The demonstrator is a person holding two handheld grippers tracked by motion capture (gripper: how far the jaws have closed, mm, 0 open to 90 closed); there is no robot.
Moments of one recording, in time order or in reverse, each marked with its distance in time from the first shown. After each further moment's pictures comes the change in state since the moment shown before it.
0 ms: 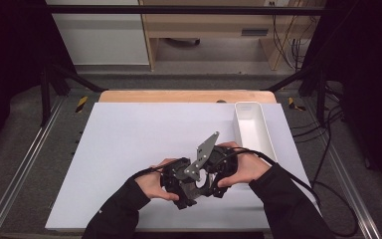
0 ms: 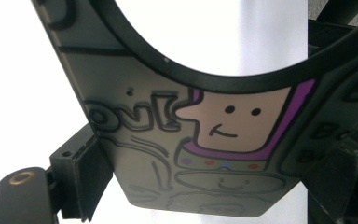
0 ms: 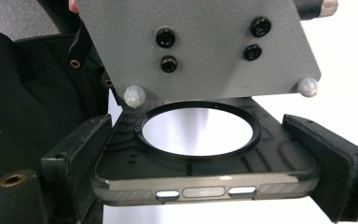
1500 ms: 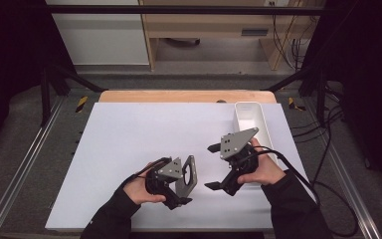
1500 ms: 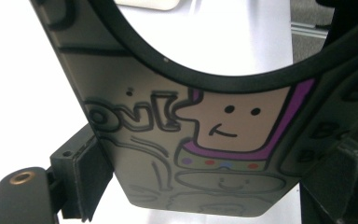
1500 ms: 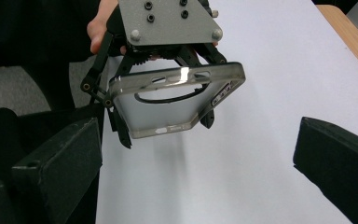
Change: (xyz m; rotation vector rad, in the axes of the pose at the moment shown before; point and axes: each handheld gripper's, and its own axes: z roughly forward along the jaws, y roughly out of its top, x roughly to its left) left arm -0.003 -0.041 -0.016 -0.277 0.038 -0.083; right arm 0.008 -0.030 -0.038 -0.374 -0.109 0.047
